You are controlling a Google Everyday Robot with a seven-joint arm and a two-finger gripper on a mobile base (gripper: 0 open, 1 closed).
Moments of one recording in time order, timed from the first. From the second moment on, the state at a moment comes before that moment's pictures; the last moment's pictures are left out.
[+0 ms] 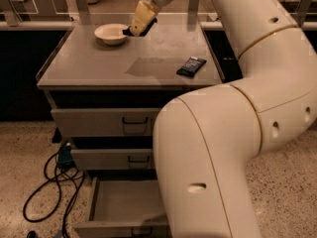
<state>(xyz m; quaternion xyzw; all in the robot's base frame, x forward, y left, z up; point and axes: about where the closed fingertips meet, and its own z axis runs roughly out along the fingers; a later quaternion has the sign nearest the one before) 0.741 0.015 0.990 -0.52 0.80 0.09 0.27</state>
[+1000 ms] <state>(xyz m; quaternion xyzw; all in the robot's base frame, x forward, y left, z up) 0.720 -0.011 1.042 -0.49 0.82 0.06 0.30</state>
